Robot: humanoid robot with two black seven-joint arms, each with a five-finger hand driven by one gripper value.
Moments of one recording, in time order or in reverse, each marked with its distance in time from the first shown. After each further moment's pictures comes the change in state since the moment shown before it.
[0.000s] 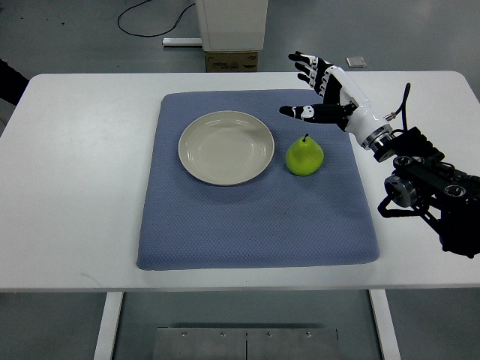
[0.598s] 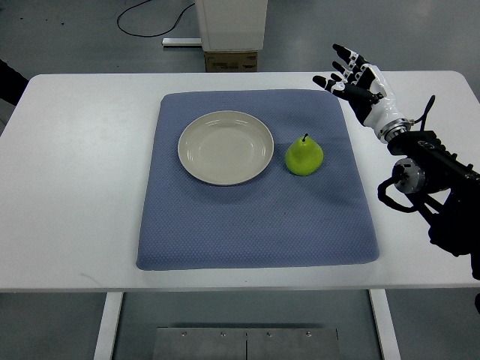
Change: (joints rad) left arm 0.000 0.000 0.000 0.000 0.000 0.000 0.001; right arm -0.054 0.038 0.256 -0.044 0.171 -0.007 -0.206
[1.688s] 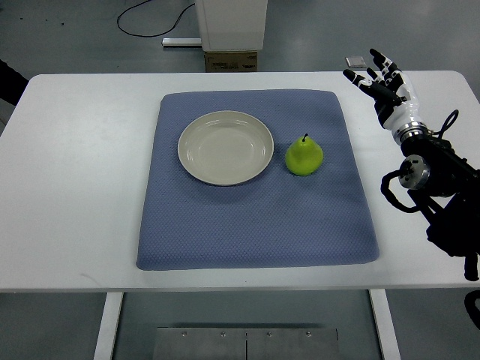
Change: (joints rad) left arm 0.000 0.000 0.000 0.000 0.000 0.000 -0.001; right arm -0.031 0.037 0.192 -0.065 0.053 -0.141 -0.064
